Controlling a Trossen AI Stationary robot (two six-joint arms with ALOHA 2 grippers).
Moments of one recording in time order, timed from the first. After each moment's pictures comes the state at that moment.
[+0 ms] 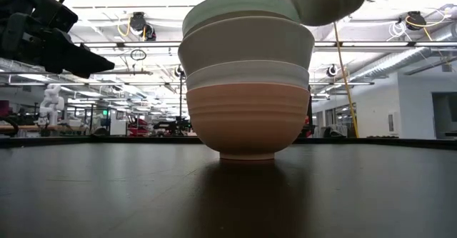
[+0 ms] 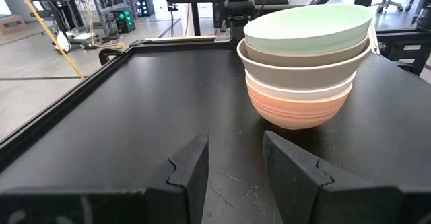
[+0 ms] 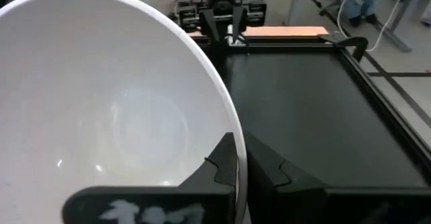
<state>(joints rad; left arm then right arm) 0.06 0.14 0.05 -0.09 0.02 0.07 -0.08 0.93 0.78 -0.22 -0.11 -0.01</state>
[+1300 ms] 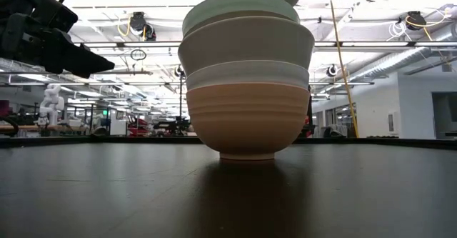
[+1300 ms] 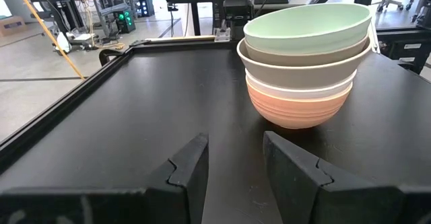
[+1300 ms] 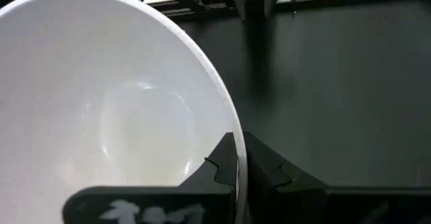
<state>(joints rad) 0.06 0.14 0.05 -0.09 0.02 0.07 -0.21 1.49 1.34 -0.51 -0.42 -0.03</state>
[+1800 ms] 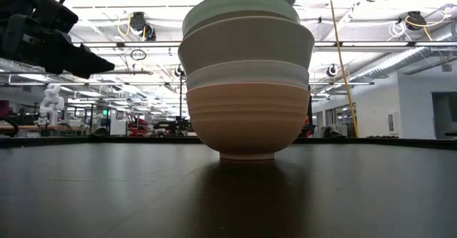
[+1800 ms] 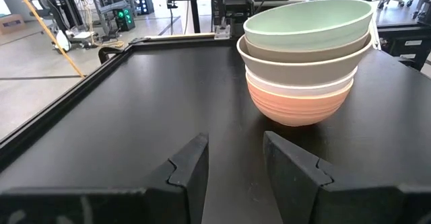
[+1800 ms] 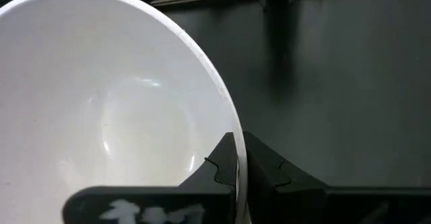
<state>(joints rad) 0.06 0.14 0.05 -0.09 0.02 0.08 -0.21 1.60 1.41 -0.54 -0.50 -0.05</state>
